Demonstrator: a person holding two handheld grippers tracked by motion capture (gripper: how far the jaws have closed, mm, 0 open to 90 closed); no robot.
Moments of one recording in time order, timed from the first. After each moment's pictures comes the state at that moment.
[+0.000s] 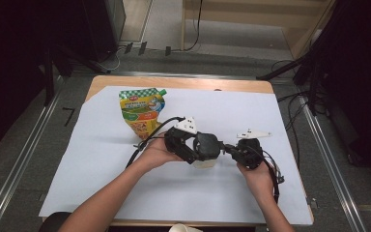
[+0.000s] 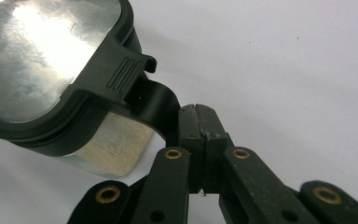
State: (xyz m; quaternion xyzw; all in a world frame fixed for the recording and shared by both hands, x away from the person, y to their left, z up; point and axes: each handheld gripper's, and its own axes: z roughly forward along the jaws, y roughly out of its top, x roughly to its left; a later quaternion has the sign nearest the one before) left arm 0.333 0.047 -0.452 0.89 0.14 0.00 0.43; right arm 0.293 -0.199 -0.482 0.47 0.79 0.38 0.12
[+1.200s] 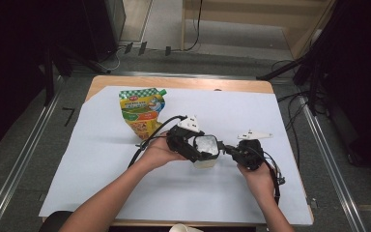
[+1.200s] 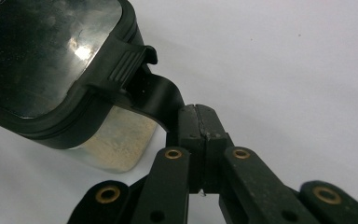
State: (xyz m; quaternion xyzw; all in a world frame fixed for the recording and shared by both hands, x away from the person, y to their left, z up) left arm 0.332 0.041 -0.447 0.89 0.15 0.01 0.43; right arm 0.290 -0.200 -0.482 0.47 0.79 0.39 0.12
